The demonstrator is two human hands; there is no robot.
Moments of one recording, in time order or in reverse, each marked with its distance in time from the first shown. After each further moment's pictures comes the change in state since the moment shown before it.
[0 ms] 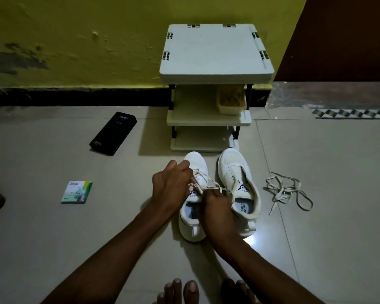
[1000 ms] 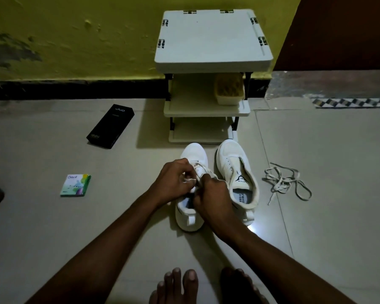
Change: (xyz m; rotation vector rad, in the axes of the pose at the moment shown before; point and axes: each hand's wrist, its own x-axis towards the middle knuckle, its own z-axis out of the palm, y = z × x) left_hand 0.002 -0.018 0.024 -0.674 -0.164 0.012; right_hand 0.012 -0.004 -0.005 -0.013 0.033 -0.041
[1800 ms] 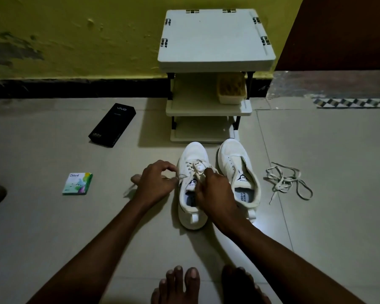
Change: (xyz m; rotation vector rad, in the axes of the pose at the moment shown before) left_hand -0.025 -0.022 -0.015 0.033 0.174 -0.442; right_hand 0.005 0.004 -0.004 0.050 0.079 -0.095
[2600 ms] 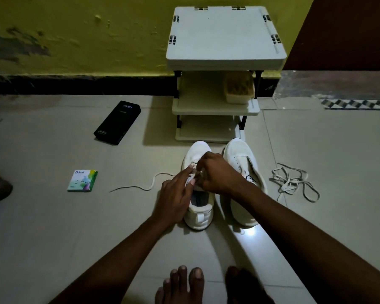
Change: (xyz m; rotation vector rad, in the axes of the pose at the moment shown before) left_hand -0.027 -0.015 0.055 -0.105 0.021 0.300; right_hand 0.062 -0.001 -0.021 -0.210 -0.372 -0.332
